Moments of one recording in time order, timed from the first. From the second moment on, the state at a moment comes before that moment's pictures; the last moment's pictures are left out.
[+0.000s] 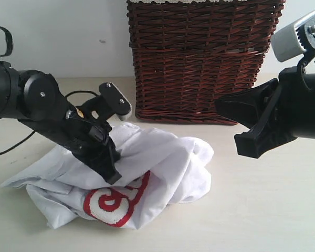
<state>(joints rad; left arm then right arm) -0.58 1.79 -1.01 -0.32 0.42 0.72 0.40 1.07 -0.59 -1.75 -0.39 1.65</state>
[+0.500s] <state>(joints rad) -0.58 1.78 -1.07 -0.26 -0.15 0.75 0.40 1.07 -0.59 -1.75 -0.39 1.65</state>
